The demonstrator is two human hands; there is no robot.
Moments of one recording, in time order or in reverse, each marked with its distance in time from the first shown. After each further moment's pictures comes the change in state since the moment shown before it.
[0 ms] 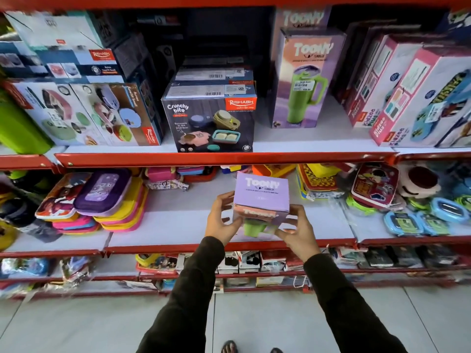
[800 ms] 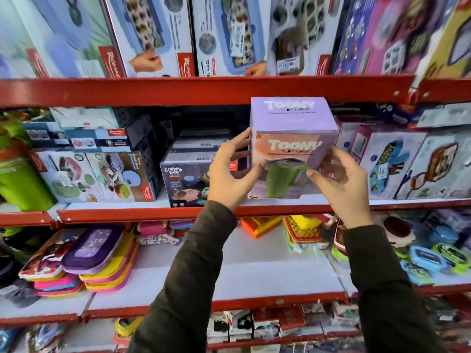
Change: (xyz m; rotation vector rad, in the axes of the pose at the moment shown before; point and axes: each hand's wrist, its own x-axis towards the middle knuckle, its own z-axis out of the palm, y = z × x) left_hand 0.045 0.240 -0.001 -0.093 0.167 0.733; right_hand 0.036 -0.217 -0.123 0.077 0.261 -0.720
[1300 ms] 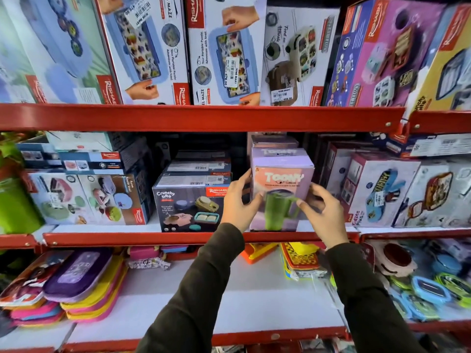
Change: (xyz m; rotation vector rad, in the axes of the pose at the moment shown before) left_hand 0.015 -0.047 0.045 0.164 -0.145 -0.302; right_hand 0.024 0.067 0.007 -0.202 -0.042 0.153
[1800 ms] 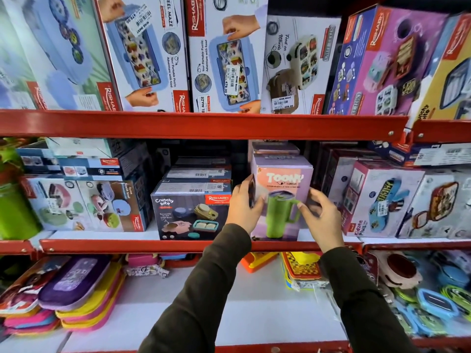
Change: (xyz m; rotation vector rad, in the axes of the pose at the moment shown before) left_hand 0.021 0.002 0.013 0.180 -0.025 -0.051; right_hand 0.011 -0.001 0.009 -0.030 0.030 0.031
